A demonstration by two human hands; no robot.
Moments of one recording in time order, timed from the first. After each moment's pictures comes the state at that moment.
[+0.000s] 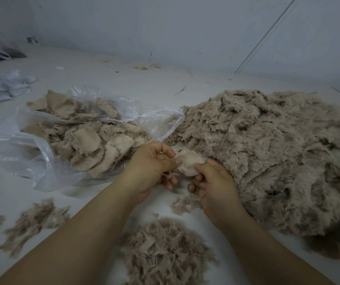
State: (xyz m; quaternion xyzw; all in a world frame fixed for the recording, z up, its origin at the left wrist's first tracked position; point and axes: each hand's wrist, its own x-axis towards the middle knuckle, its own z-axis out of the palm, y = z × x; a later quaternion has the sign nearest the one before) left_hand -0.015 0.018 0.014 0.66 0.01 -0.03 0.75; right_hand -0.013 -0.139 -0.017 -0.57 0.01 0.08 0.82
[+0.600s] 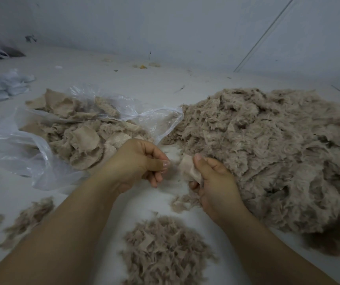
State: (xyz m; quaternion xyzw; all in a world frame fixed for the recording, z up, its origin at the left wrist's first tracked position) left_hand -0.014 0.047 0.023 0.72 -0.03 -0.06 0.69; right_hand -0.015 -0.136 -0.016 -0.61 0.02 0.05 0.79
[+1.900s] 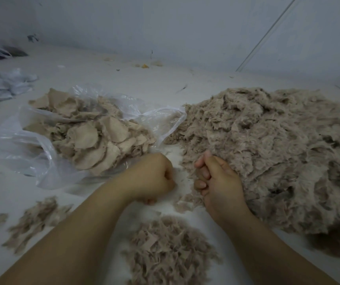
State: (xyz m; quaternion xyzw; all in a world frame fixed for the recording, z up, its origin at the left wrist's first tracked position) left_hand -0.022 0.031 0.024 0.95 -0.09 -0.14 0.28; right_hand -0.015 -0.137 -0.014 -0.53 0.02 0.05 0.85
